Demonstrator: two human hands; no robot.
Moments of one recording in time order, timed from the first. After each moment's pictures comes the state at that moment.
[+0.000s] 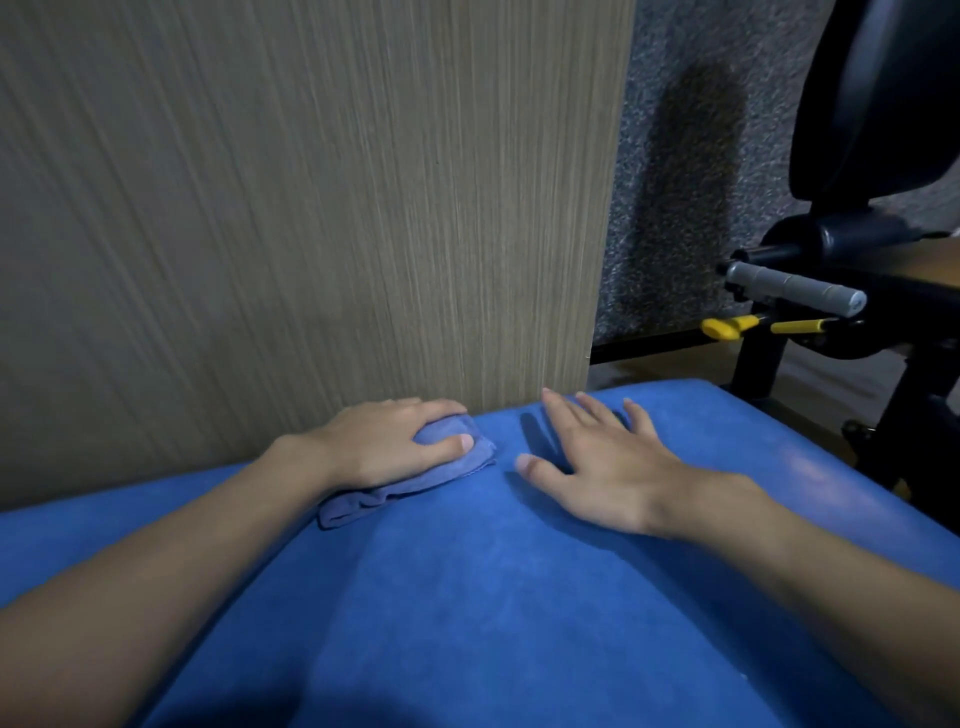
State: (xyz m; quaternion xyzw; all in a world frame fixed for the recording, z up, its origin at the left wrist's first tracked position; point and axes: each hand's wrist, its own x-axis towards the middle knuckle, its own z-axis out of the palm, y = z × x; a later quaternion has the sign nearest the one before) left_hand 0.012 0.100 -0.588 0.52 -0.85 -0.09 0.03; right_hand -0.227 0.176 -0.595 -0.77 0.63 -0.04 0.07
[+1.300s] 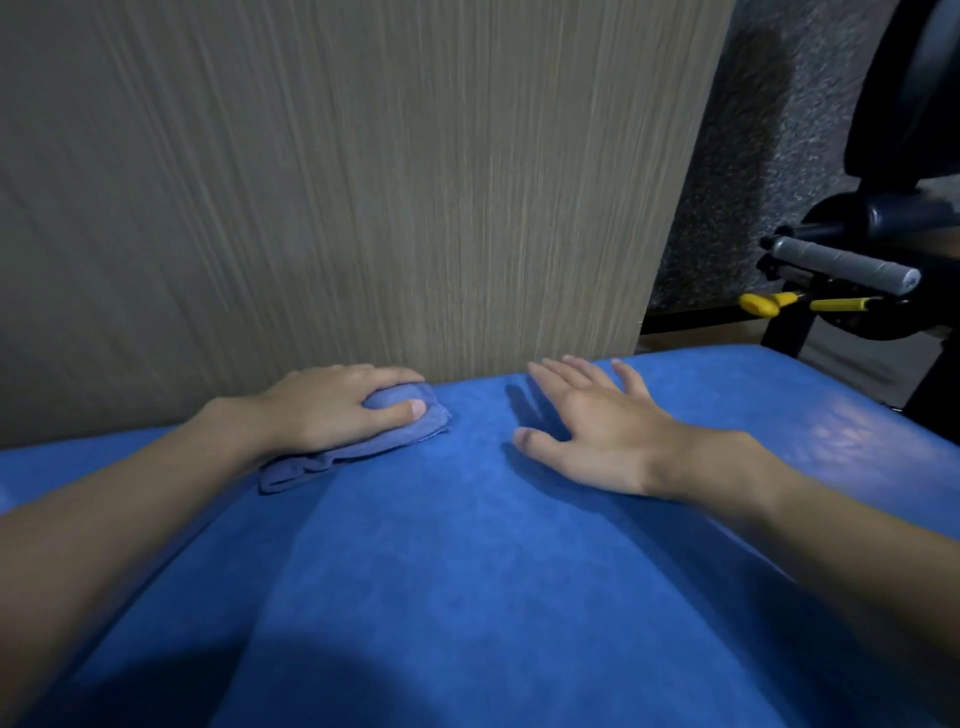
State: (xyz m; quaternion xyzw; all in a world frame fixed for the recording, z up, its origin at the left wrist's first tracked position) left_hand 0.127 0.129 -0.583 0.54 -0.84 -0.10 0.03; right_hand -0.142 0.188 -0.590 -0.80 0.60 -0.03 0.05
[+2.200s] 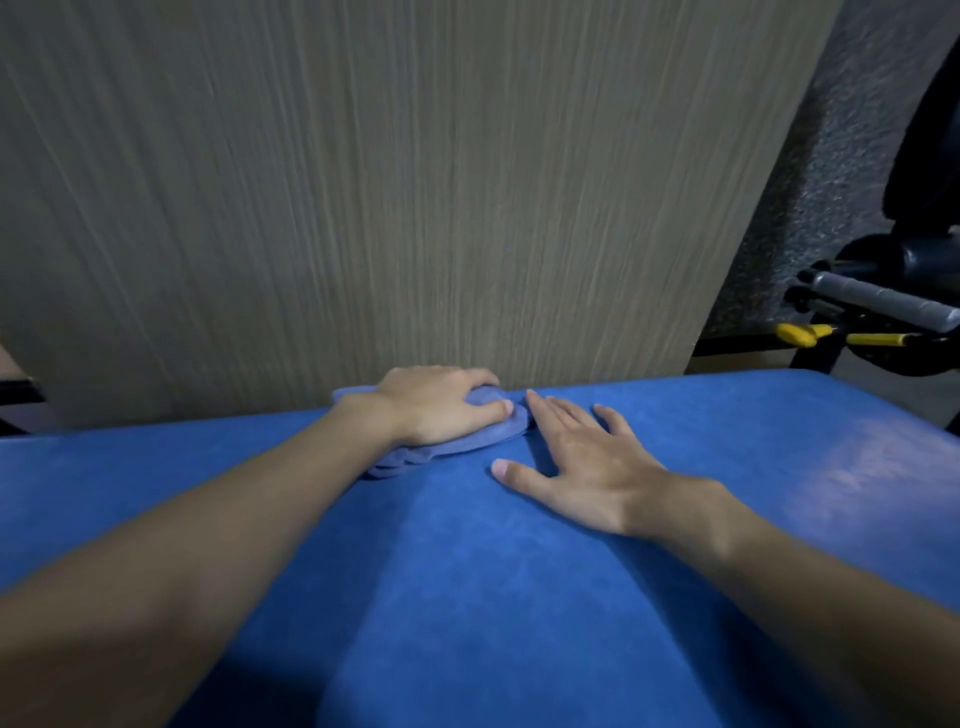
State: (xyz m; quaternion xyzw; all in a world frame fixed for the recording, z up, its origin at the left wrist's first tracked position) left_hand 0.138 0.125 -0.589 0.54 -0.84 -0.06 0.05; right_hand -0.049 0.202 -0.606 -0.80 0.59 -0.04 0.09
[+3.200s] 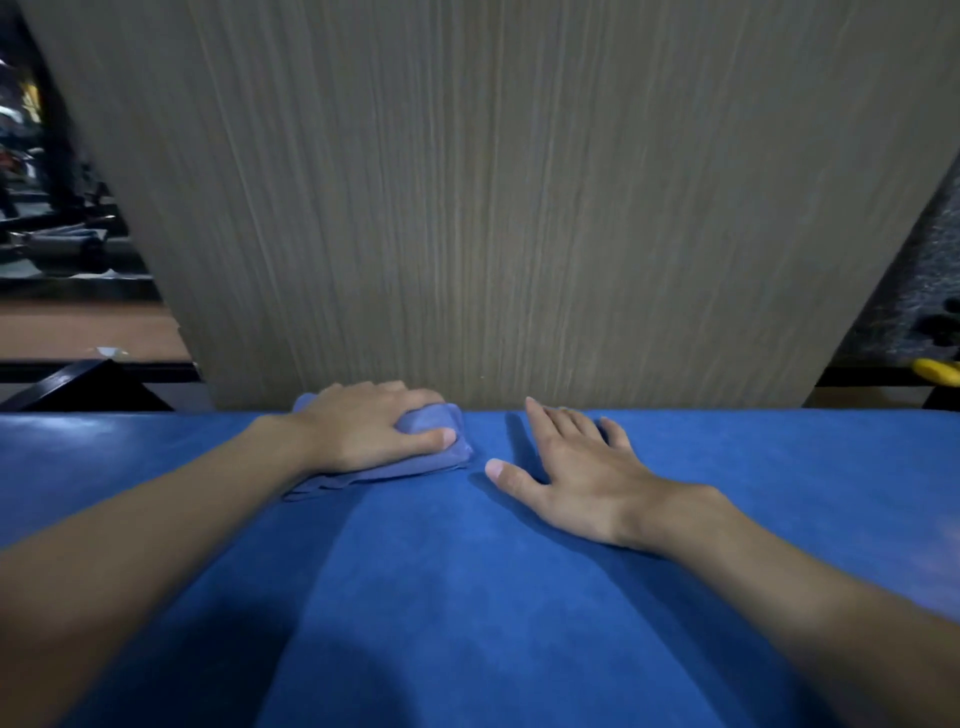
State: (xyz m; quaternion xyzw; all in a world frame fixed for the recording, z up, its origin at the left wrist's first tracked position) left_hand 0.302 0.160 -0.592 0.60 -0.79 -0.06 0.01; right_hand 0.055 0.197 -0.598 -0.83 0.55 -0.02 0.08
